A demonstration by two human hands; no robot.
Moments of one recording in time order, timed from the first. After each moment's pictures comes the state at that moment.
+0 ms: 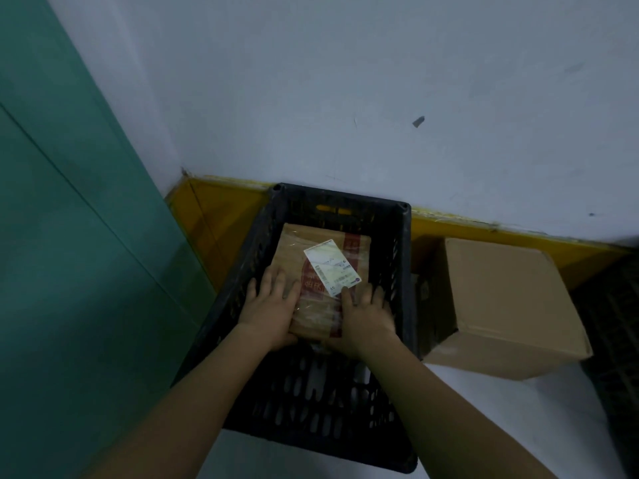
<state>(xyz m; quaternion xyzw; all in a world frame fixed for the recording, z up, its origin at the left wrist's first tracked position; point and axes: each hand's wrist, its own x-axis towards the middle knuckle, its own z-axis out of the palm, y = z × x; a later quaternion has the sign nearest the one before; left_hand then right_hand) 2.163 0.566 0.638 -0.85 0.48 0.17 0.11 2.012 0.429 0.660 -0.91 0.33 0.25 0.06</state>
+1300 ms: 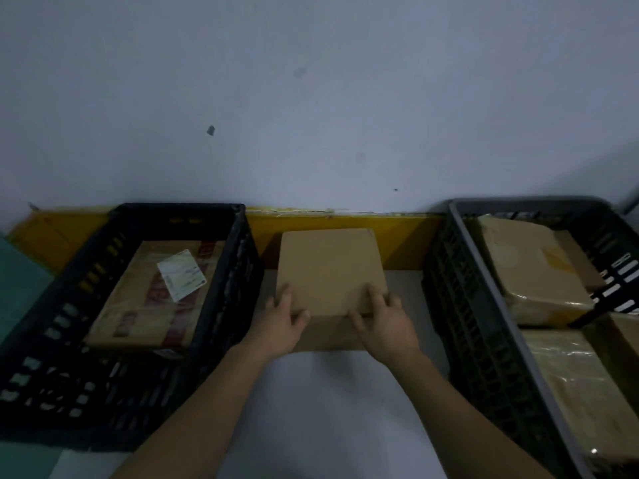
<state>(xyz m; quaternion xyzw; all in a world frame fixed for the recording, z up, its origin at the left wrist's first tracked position) 1.904 0.375 0.657 -0.84 0.38 0.33 -0.17 1.707 0.234 0.635 -0.84 0.48 -0.02 0.24</state>
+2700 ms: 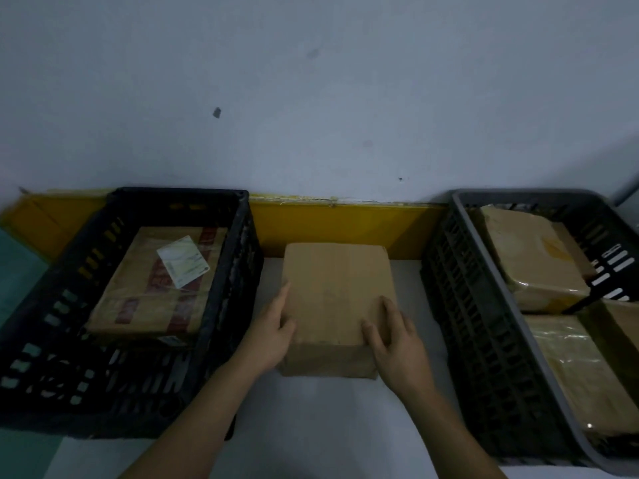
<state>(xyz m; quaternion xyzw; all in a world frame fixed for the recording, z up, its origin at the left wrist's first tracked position) 1.894 0.429 0.652 -0.78 0.37 0.36 -0.36 1.661 0.299 0.637 -0.78 0.50 -0.13 0.36</state>
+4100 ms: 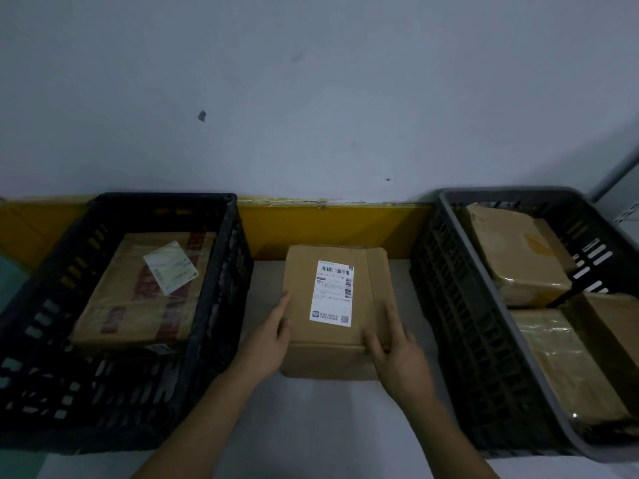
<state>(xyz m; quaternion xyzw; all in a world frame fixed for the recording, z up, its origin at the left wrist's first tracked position) 1.892 0.424 0.629 -0.78 0.38 0.35 -0.35 1.646 0.297 0.607 -0.78 0.54 -0.12 0.30</state>
